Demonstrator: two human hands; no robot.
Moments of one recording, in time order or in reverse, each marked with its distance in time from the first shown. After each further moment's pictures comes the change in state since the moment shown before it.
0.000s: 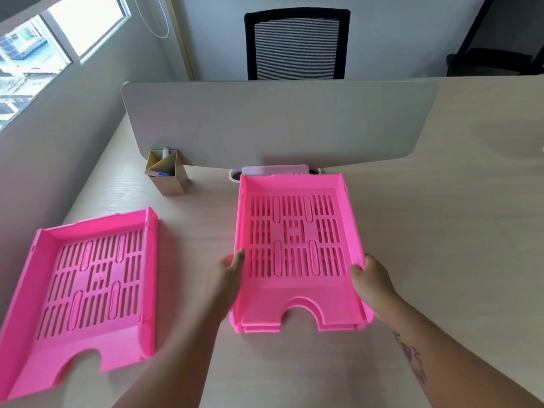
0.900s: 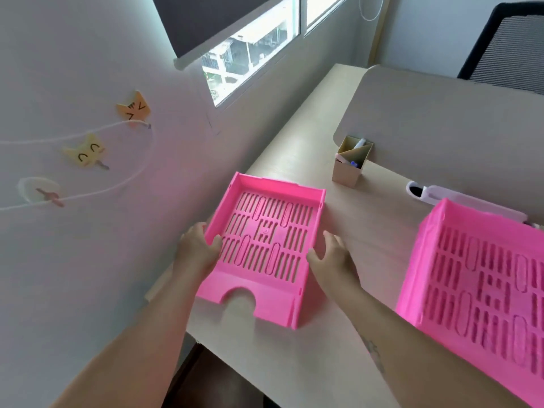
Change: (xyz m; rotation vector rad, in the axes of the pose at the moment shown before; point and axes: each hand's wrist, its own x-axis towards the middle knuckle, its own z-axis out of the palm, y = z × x) left_hand -0.076 -0.060 -0.318 0.468 0.824 -0.165; right_hand -0.120 -0.235 0.258 -0.221 -0.316 -0.658
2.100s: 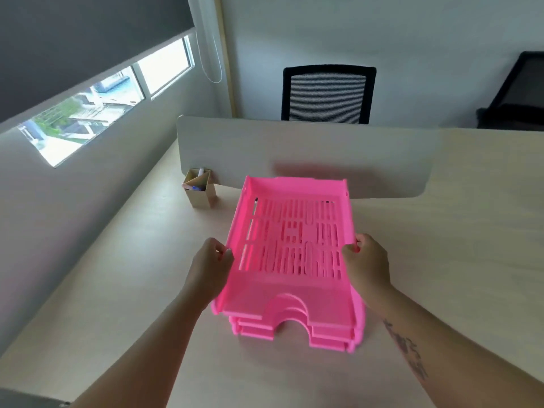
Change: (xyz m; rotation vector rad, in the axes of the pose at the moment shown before) left_hand -0.220 0.228 0.104 -0.209 -0.279 0.373; right_hand -0.124 0.226 -0.252 0.202 0.589 0.284
